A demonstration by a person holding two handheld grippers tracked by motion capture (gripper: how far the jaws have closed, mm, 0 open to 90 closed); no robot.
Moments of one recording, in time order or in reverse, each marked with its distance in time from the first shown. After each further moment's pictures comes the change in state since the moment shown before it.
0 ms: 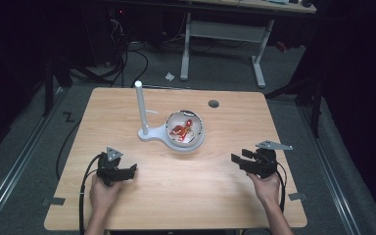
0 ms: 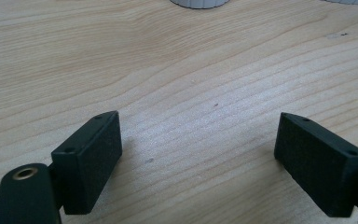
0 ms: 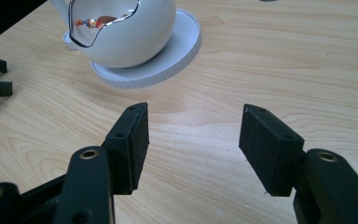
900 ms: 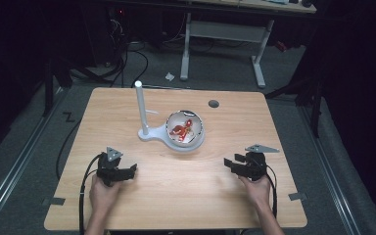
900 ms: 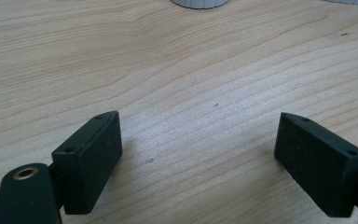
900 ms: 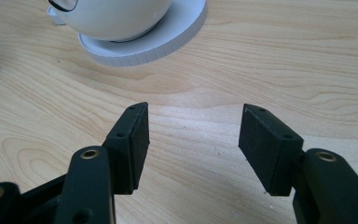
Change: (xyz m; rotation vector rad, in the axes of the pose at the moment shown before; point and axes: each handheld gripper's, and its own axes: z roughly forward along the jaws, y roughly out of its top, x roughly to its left) left arm 0.000 0.000 0.000 0.000 0.001 0.001; right arm 0.005 -0.017 0.031 0.053 -0.009 -0.003
